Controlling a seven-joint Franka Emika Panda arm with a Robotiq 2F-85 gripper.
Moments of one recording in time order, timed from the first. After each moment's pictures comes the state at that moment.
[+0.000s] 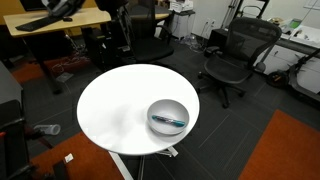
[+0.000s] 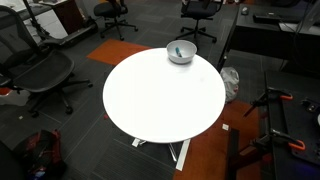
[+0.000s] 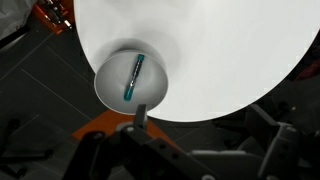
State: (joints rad) arm -0.14 -0.05 -0.05 -2.23 -0.03 2.48 0.45
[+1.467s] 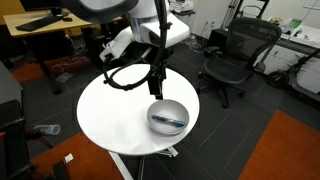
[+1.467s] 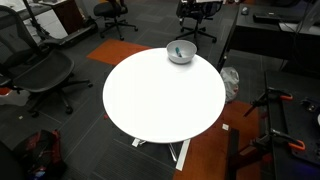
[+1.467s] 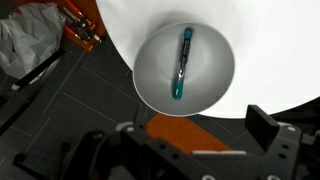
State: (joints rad) arm -0.14 0.29 -0.21 -2.02 -0.01 2.53 0.54
